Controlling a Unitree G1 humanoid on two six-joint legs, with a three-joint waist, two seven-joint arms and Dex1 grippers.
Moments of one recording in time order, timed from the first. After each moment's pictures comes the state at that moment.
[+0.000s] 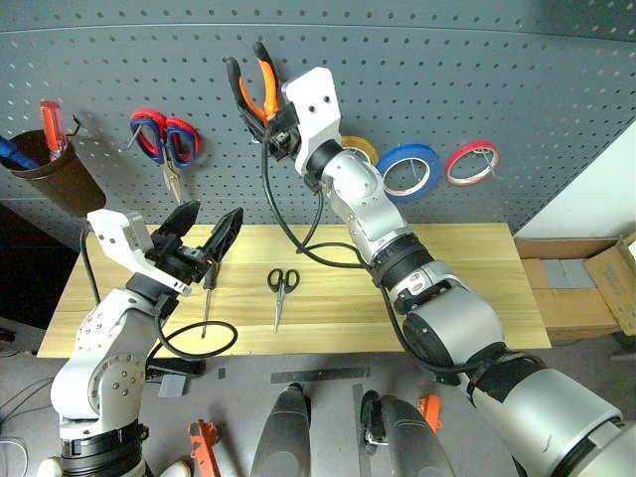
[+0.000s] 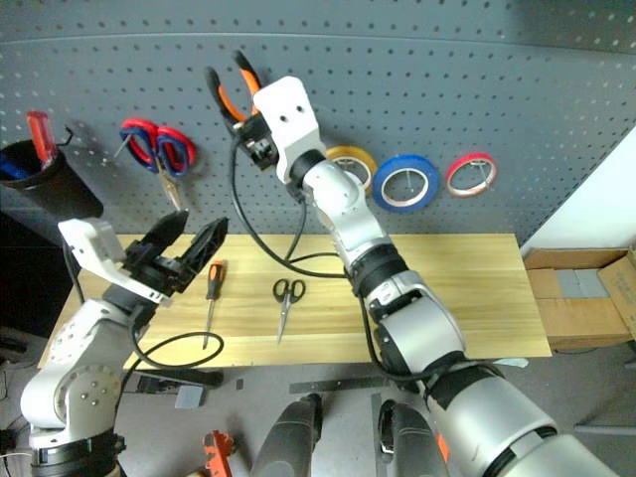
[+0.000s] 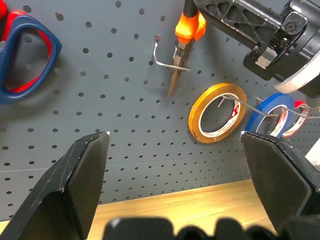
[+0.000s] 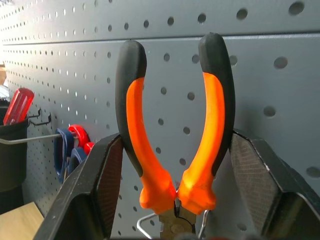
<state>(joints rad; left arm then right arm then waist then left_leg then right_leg) -0.13 0.44 0.38 -0.38 -0.75 0.43 -0.43 -1.30 0.16 0.08 0.96 0.06 -0.28 0.27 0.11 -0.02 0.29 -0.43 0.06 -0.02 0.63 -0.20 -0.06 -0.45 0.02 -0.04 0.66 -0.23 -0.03</state>
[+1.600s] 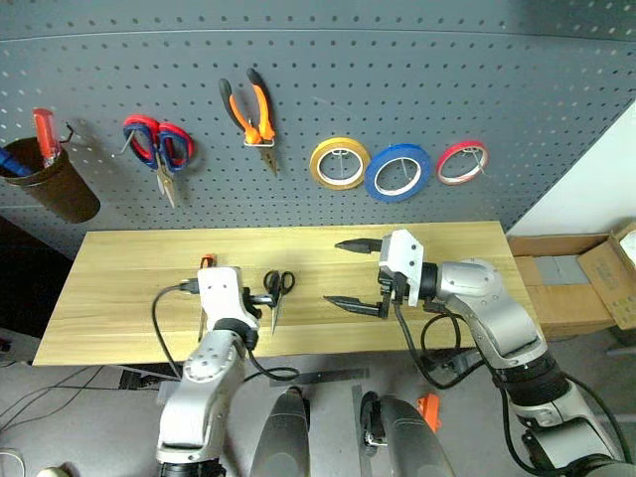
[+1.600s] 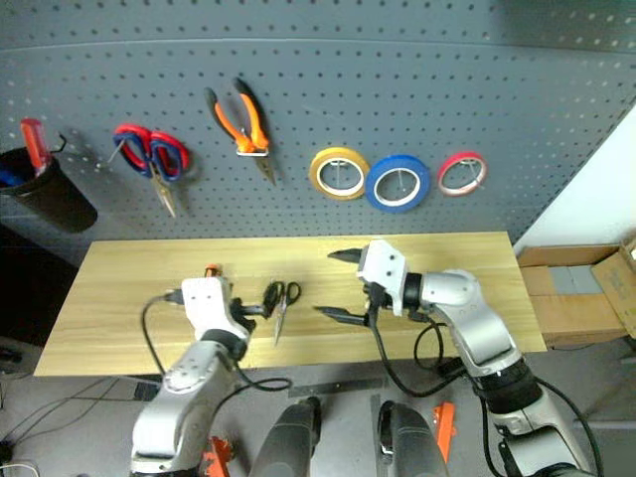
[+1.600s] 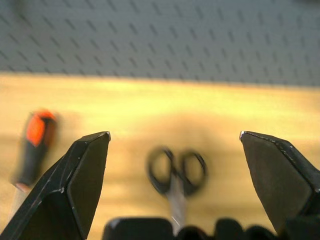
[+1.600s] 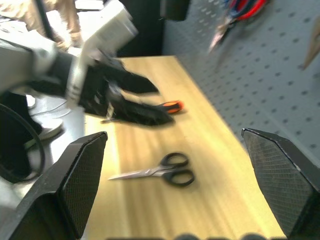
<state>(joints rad) 0.02 0.14 0.01 -0.36 -0.21 0.52 0.08 -0.47 -0.42 0.30 -0.18 0.20 0.24 0.97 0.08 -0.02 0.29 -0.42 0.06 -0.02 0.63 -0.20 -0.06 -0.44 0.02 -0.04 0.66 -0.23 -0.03</state>
